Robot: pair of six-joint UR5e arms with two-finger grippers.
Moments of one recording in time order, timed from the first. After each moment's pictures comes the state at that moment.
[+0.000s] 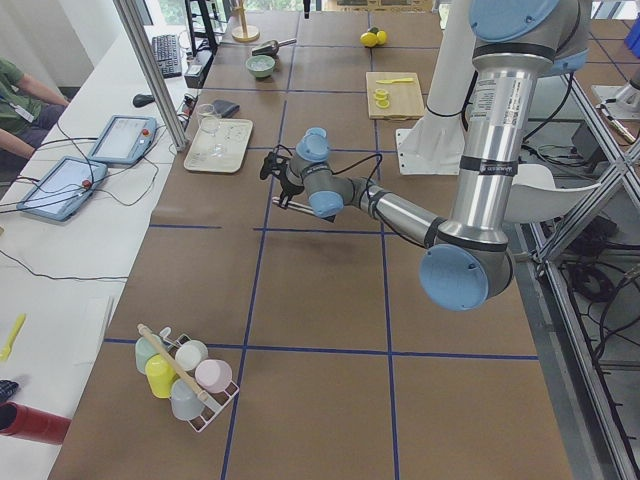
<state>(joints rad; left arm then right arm) -0.84 -1.73 -1.80 -2.28 -1.90 -0.89 1.38 -1.54 1.80 -1.62 2.20 0.21</state>
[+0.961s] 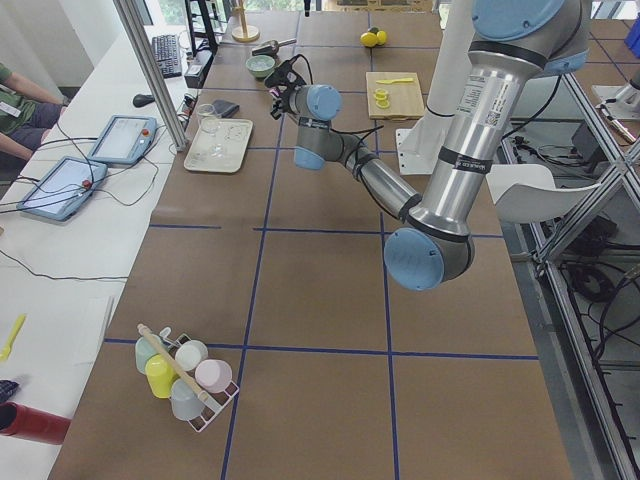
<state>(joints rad) -0.85 -1.93 -1.82 -2.84 -1.88 -0.89 1.39 -1.55 1.80 -1.62 2.20 0.21</state>
